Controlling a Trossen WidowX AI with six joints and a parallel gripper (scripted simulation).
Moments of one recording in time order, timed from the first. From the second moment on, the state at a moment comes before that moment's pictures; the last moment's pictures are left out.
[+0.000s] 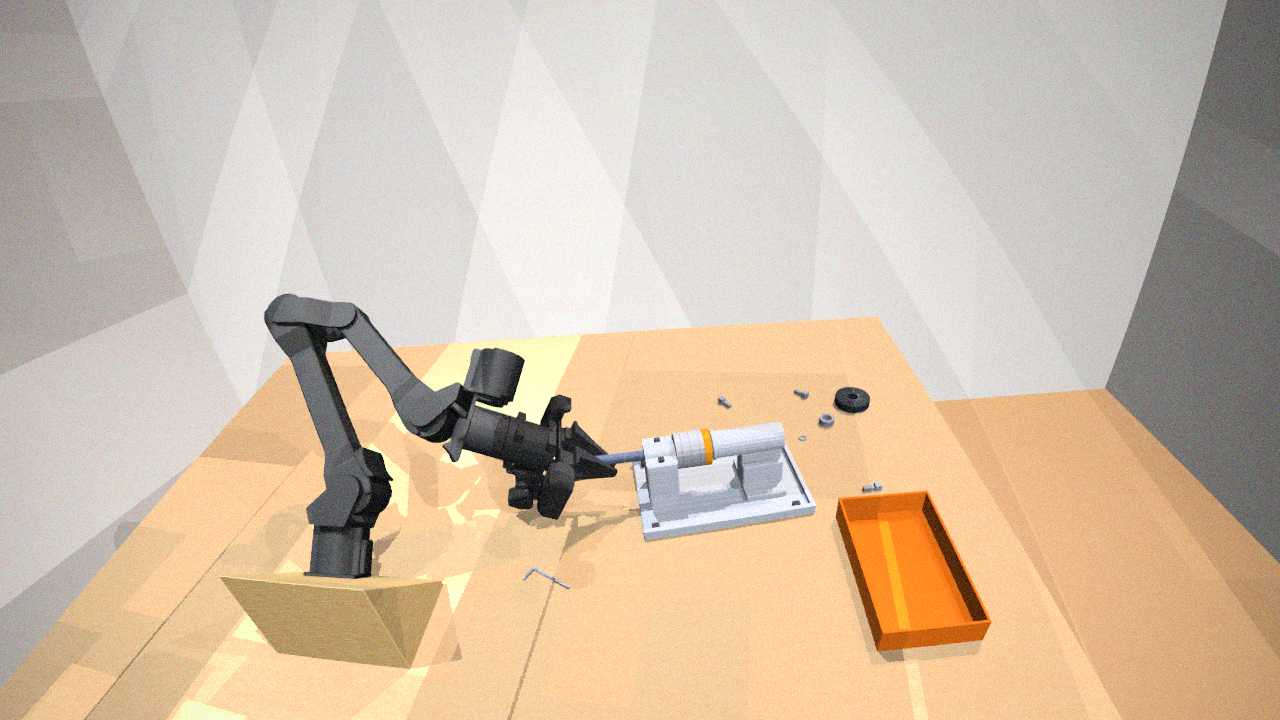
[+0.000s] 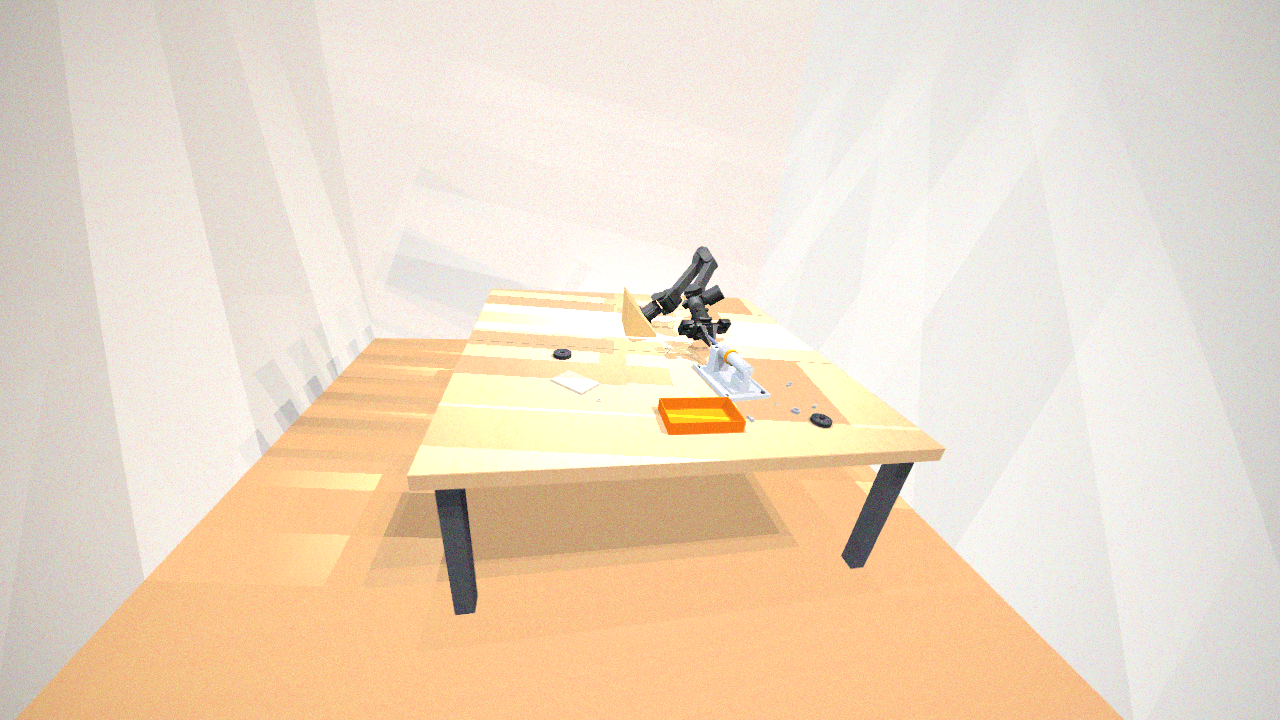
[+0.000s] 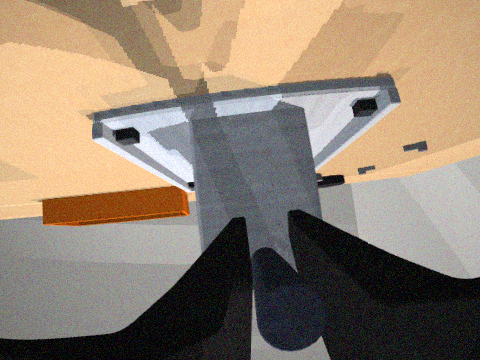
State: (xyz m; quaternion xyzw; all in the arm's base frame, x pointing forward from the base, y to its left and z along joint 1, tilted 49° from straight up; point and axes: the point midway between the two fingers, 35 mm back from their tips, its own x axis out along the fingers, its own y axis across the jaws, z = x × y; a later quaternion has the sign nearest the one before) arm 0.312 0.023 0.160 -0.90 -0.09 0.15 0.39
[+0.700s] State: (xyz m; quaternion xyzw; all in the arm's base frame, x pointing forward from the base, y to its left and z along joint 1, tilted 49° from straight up) arm 0.309 0.023 0.160 -0.90 -0.09 0.15 0.39
